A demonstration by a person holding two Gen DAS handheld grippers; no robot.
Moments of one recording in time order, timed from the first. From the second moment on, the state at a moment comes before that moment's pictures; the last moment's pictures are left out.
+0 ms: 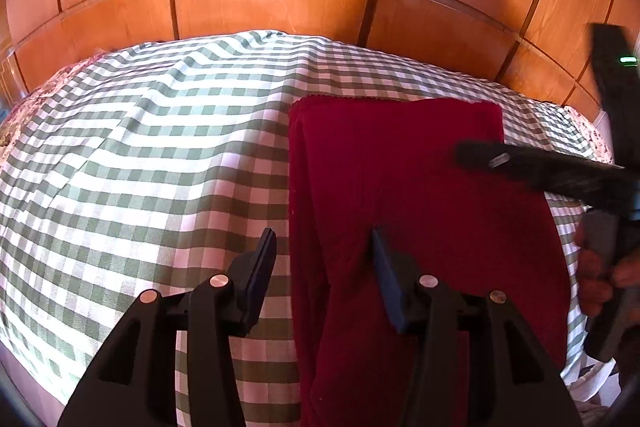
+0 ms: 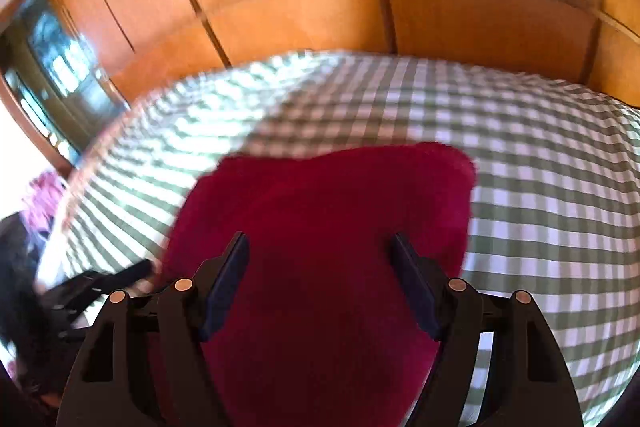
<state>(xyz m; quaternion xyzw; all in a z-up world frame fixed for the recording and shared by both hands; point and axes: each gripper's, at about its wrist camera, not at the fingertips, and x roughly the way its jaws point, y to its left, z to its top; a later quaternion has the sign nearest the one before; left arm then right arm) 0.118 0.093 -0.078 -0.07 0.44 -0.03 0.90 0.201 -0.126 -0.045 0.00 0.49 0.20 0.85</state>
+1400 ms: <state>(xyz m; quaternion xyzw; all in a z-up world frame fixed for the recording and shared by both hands) 0.150 0.062 -0.070 -0.23 0.41 -0.27 0.84 0.140 -0.220 0.005 0.19 0.41 0.30 0.84</state>
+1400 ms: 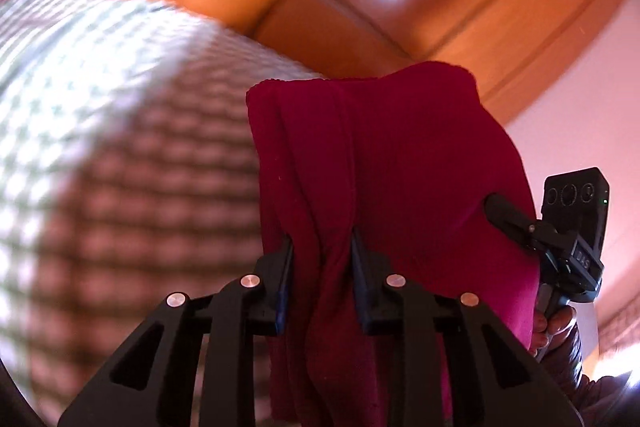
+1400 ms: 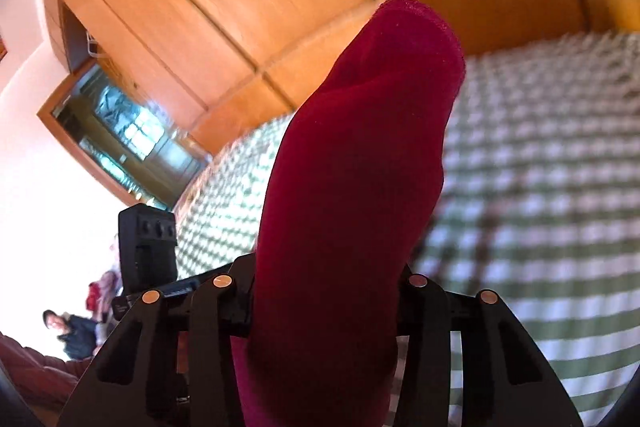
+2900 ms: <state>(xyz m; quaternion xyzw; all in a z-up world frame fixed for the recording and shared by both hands) 0.185 -0.148 -0.041 -0.01 0.38 -0.19 0.90 0.090 -0.345 -0.010 0.07 0.38 -0.13 0.91</state>
